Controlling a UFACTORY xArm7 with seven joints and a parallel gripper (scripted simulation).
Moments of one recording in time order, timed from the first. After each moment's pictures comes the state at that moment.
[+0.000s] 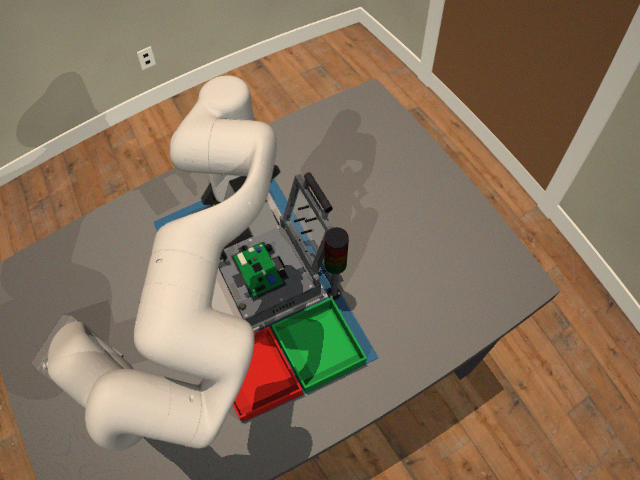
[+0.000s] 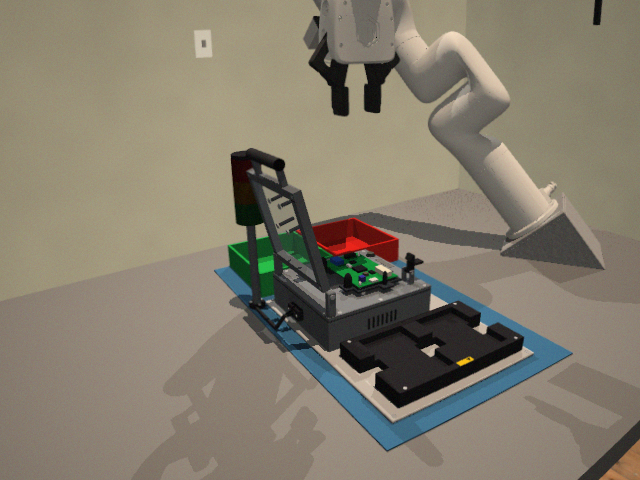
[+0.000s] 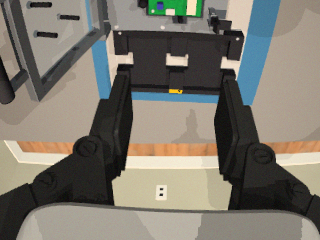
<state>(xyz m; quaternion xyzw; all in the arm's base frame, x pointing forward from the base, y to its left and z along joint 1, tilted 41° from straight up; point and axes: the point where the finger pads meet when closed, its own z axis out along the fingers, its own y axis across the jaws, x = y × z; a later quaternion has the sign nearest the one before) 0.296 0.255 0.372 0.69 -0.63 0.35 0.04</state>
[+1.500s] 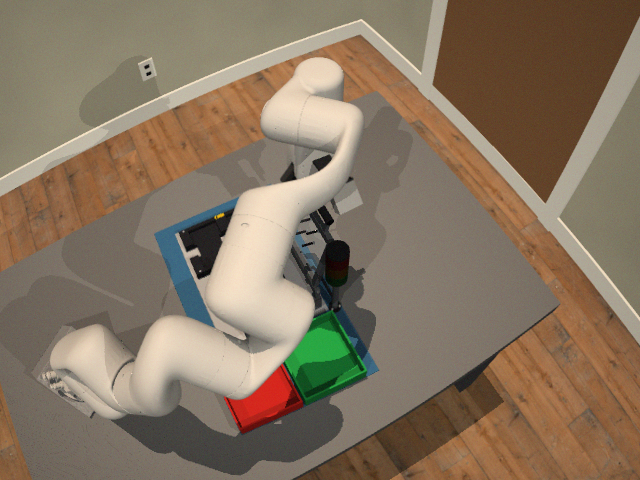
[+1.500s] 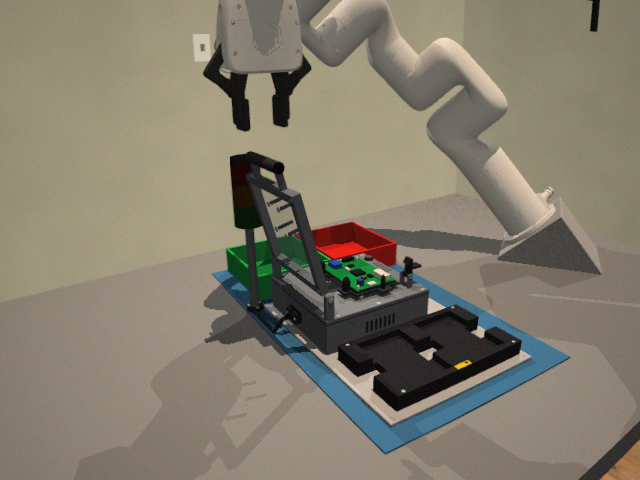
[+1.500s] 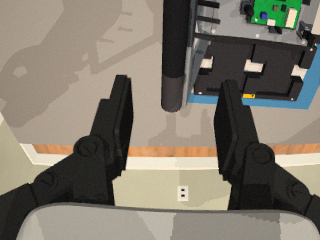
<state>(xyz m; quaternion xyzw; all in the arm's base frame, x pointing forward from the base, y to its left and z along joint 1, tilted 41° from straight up) 0.427 0.284 0.428 0.69 -0.63 0.35 0.04</state>
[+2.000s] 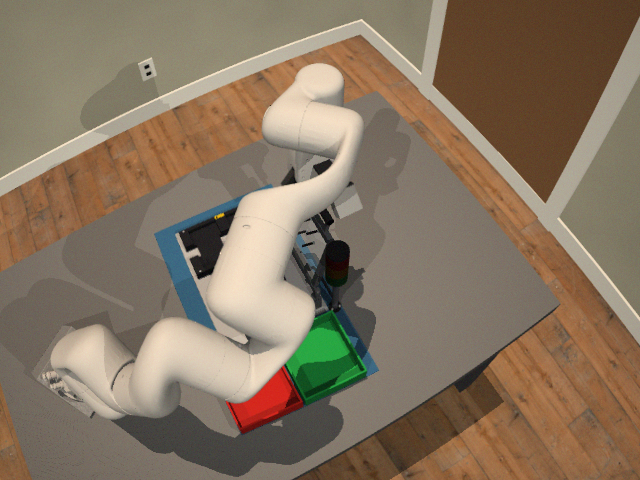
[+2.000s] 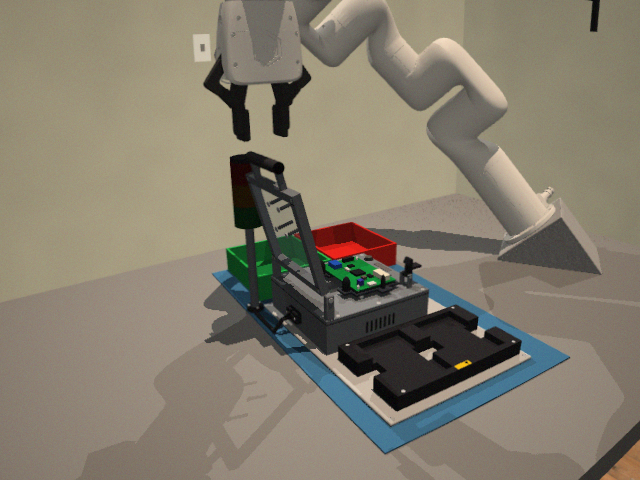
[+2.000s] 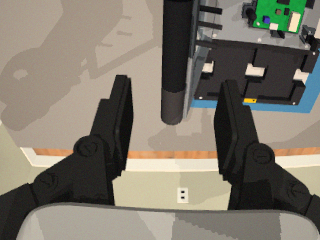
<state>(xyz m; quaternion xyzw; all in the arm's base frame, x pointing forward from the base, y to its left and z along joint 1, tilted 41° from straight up) 0.433 0.278 0.418 0.69 -0.63 0.35 0.04</state>
